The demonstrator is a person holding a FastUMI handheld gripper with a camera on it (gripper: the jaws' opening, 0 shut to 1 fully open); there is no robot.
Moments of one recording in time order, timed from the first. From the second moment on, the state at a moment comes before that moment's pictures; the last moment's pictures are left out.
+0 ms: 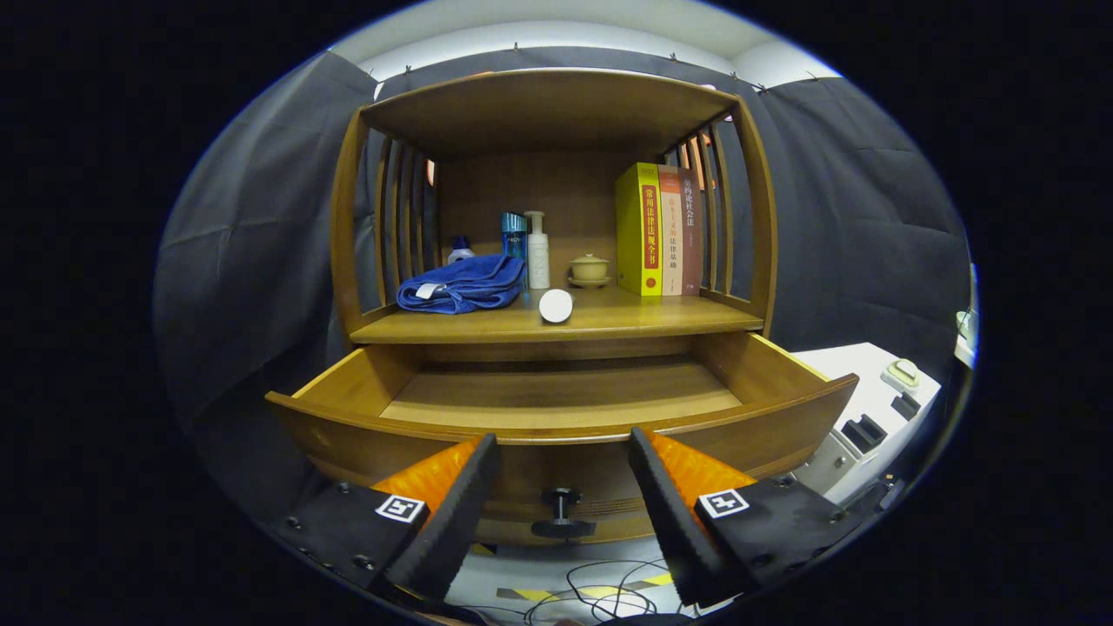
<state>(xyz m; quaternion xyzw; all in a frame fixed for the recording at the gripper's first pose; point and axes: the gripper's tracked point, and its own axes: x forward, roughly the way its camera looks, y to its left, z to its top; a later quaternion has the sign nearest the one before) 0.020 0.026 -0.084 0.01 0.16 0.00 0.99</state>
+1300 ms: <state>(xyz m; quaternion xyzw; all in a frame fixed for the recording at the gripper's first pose) 0.165 0.025 -0.084 0.02 0.13 0.00 0.99</state>
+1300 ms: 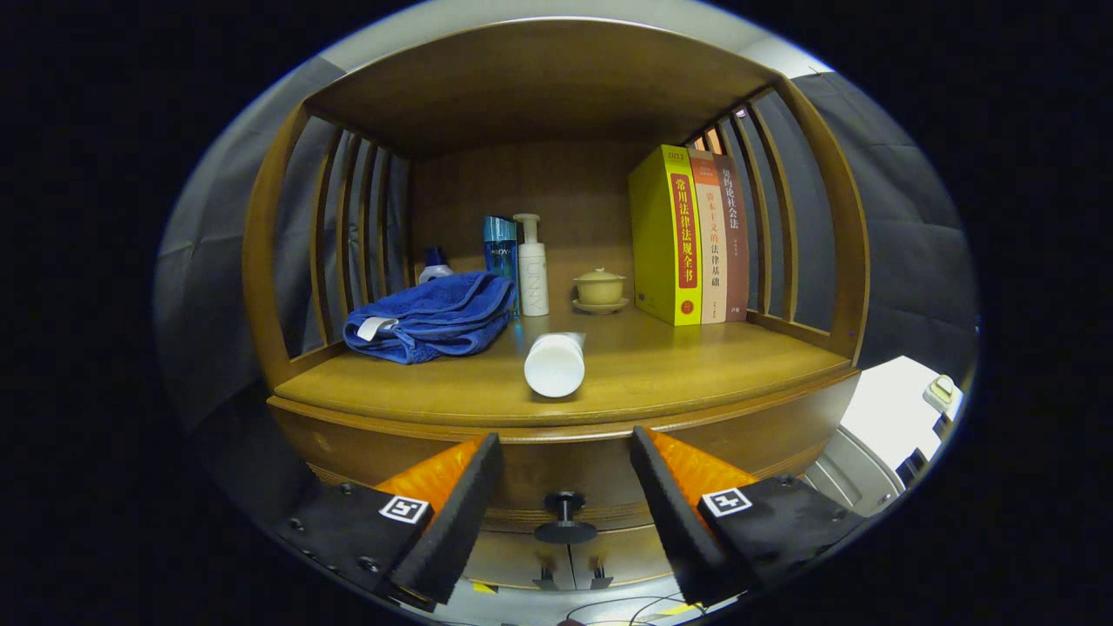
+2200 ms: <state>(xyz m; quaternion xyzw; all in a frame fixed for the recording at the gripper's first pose) 0.062 0.002 0.003 0.01 0.07 -0.01 1.00</state>
